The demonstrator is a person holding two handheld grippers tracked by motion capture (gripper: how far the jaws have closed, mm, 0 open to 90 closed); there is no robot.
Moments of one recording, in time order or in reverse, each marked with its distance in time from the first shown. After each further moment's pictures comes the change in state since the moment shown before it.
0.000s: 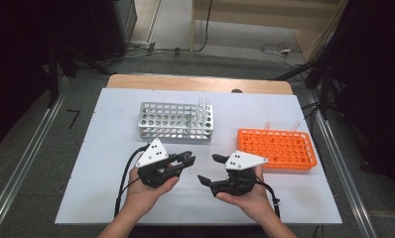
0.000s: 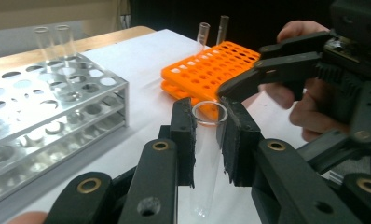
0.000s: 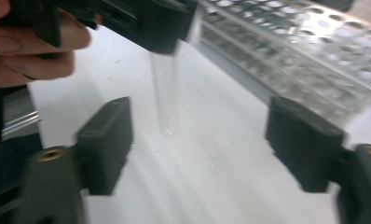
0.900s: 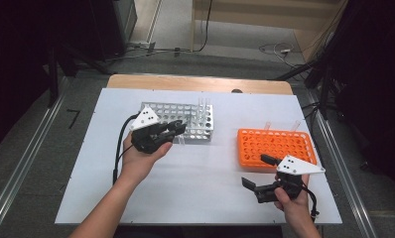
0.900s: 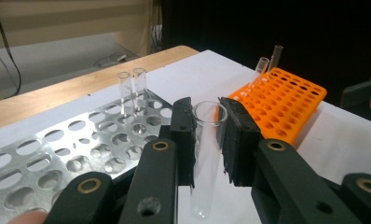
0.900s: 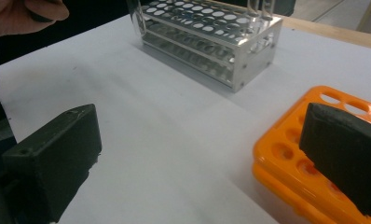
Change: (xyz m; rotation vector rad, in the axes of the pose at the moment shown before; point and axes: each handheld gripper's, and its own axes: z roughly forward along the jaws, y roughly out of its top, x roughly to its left) left arm 0.058 0.045 0.011 -0.023 0.099 -0.003; right arm -0.047 -0.048 -0.082 -0.087 -0.108 0.129
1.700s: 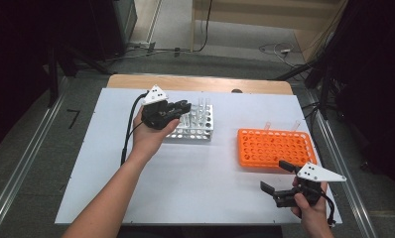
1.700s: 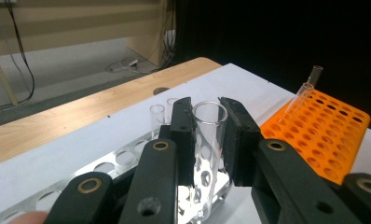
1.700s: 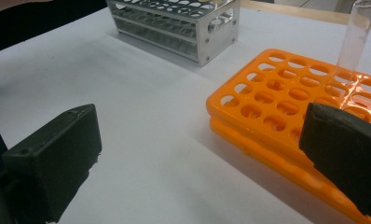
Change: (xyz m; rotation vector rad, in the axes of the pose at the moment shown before) left arm 0.034 0.026 0.046 -0.016 0.041 -0.013; right arm -0.027 -0.030 -0.031 -0.002 -0.050 0.047
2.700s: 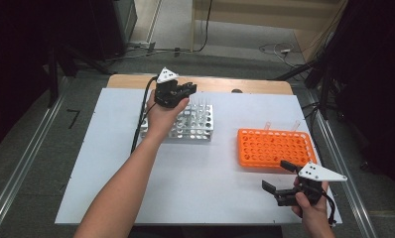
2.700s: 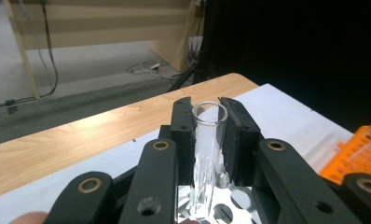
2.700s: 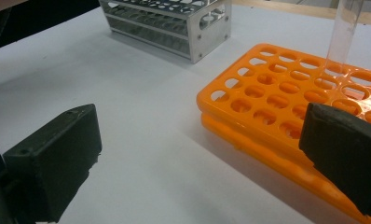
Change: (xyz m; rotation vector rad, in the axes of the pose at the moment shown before) left arm 0.033 0.020 0.061 -0.017 0.104 -0.077; right arm -0.007 -0.004 0.000 0.002 -0.011 0.017
